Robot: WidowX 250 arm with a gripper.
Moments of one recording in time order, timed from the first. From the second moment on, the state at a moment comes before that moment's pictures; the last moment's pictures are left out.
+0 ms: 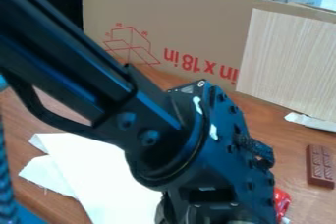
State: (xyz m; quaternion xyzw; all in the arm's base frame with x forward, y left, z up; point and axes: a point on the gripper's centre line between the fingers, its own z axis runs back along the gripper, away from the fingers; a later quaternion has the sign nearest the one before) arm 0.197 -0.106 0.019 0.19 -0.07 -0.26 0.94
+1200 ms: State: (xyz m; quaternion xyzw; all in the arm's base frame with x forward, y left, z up) arm 0.203 -0.102 0.019 0.17 -0.07 -0.25 0.95
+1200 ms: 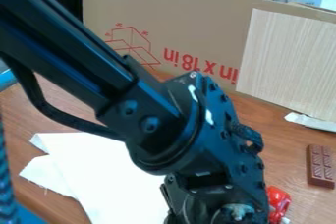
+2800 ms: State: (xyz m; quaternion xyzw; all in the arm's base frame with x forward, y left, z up) arm 0.298 0.030 0.109 -0.04 0.02 -0.05 1.00
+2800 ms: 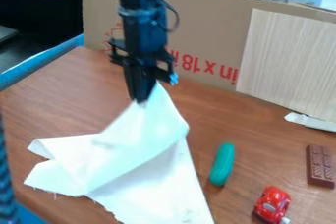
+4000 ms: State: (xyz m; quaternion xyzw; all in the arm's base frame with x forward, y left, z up) arm 0.365 0.152 0.156 -0.13 0.06 0.03 0.99
